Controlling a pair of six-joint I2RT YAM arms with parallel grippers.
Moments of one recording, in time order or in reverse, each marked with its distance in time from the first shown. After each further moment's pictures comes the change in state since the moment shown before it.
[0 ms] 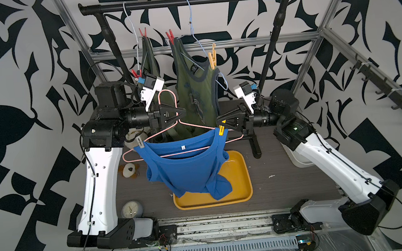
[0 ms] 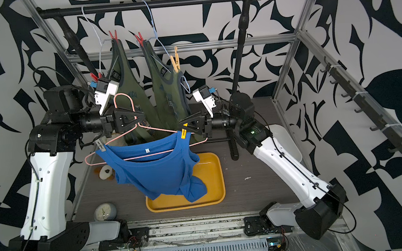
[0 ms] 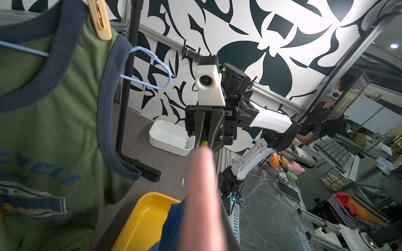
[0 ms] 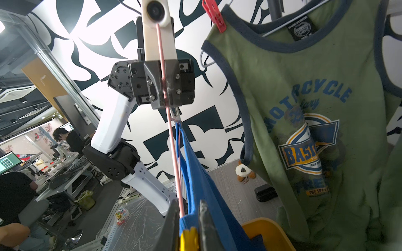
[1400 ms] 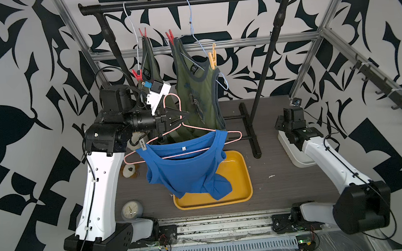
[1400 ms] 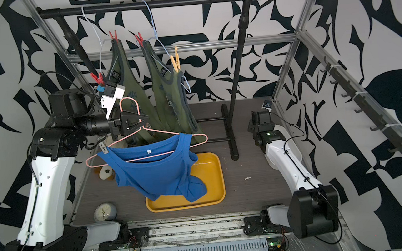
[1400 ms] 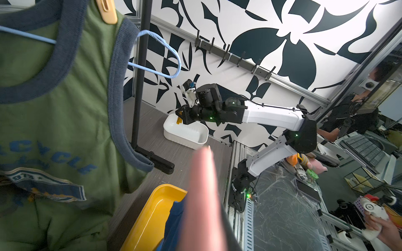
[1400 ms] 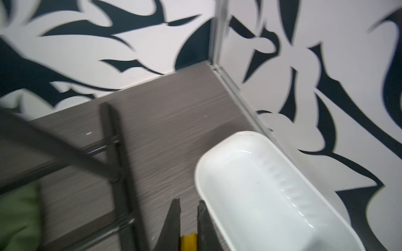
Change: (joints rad) left arm -0.068 -0.039 -0.045 0.003 -0.154 0.034; right arm -0.491 0.025 -0.351 -0.332 1.416 -0.140
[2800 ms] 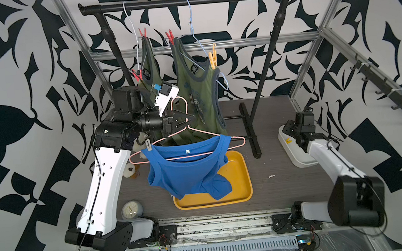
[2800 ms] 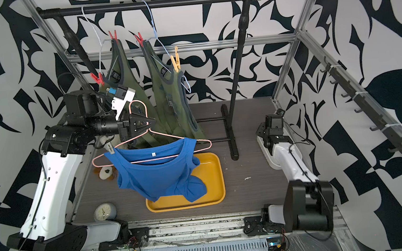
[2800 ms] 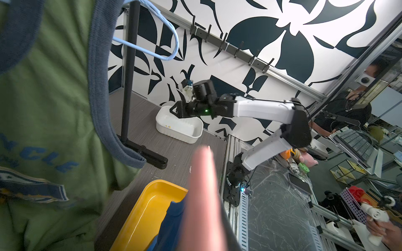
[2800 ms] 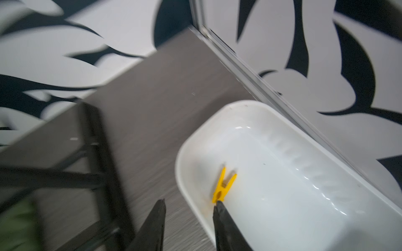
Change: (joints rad) left arm -0.056 0.023 -0.053 0.022 -0.010 0.003; right arm -0.153 -0.109 -0.131 0.082 -0.332 0.100
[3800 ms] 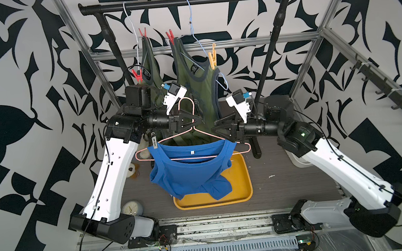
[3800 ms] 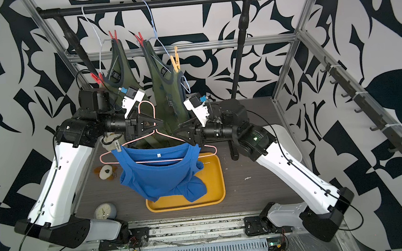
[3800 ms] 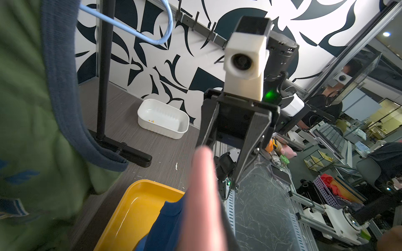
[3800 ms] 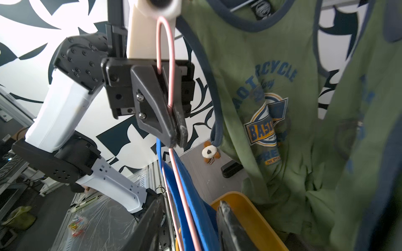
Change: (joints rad) left arm -0.037 0.071 0.010 -0.014 0.072 0.007; right arm 0.833 0.063 0.586 -0.136 -0.697 -0.174
